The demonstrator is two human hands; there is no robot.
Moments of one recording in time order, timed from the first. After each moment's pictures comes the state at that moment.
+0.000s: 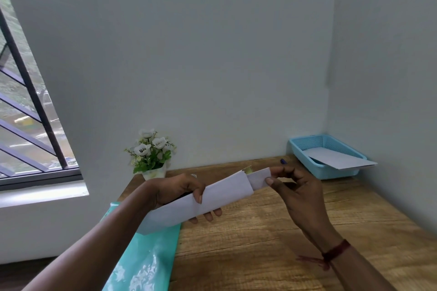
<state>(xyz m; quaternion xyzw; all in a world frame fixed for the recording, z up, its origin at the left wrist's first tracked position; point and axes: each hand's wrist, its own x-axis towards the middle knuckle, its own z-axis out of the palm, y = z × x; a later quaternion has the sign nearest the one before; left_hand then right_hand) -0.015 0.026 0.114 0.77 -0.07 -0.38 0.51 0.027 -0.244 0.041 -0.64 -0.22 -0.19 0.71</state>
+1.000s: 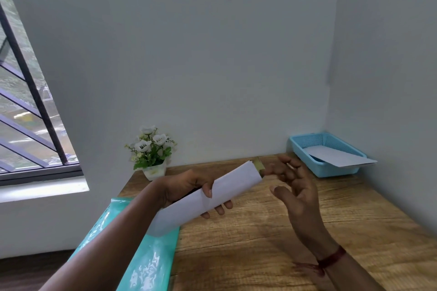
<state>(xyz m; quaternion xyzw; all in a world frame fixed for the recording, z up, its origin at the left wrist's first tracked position) -0.023 0.003 0.115 0.76 -0.09 -0.33 0.55 0.012 -0.239 0.035 -0.56 -0.30 -0.15 0.76</state>
